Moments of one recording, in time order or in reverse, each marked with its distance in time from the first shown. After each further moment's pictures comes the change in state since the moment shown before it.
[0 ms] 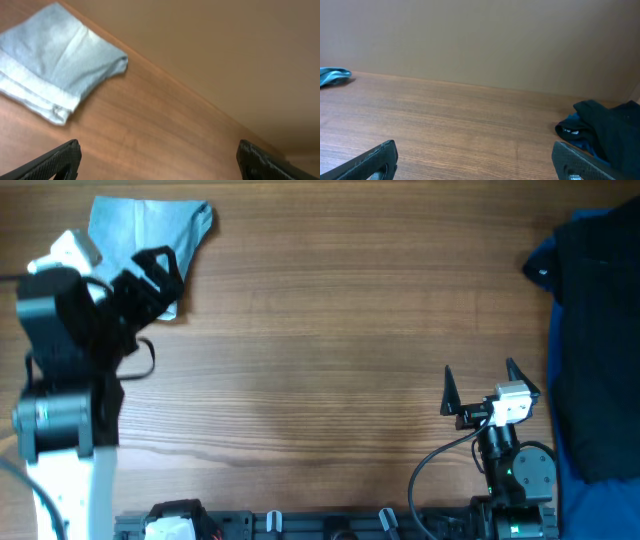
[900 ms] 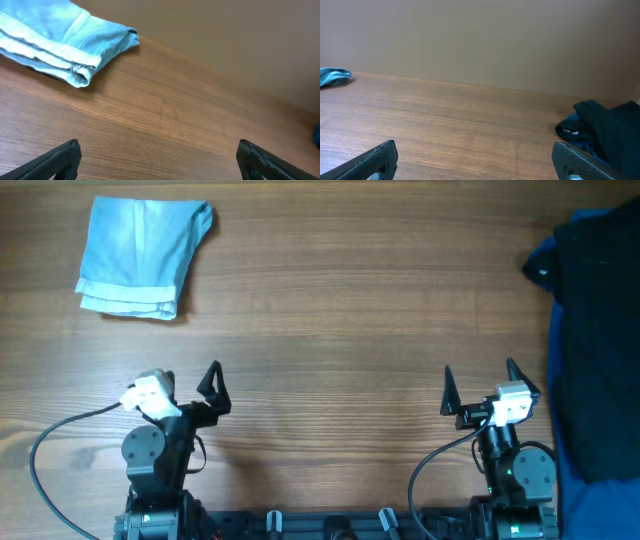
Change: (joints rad) left arm -0.026 -0.718 -1.128 0.653 -0.013 0.189; right arm 0.000 -0.002 0.000 0.000 0.000 0.000
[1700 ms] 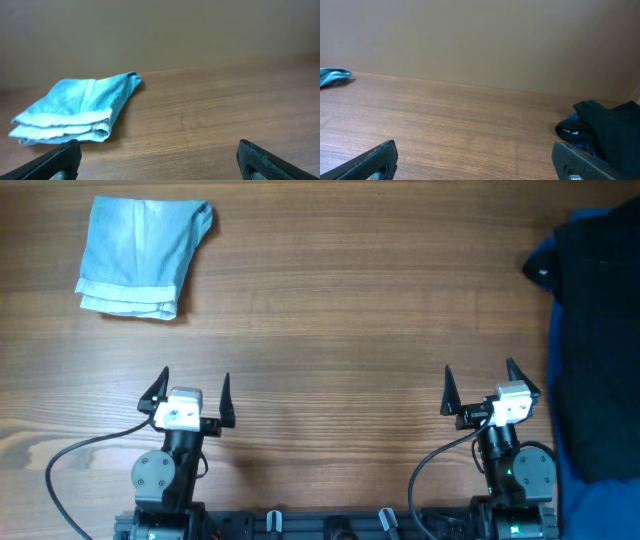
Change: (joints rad) left arm -0.137 -0.302 -0.074 -0.060 -0.142 0.476; right arm 0.000 0.000 0.000 0.000 0.000 0.000
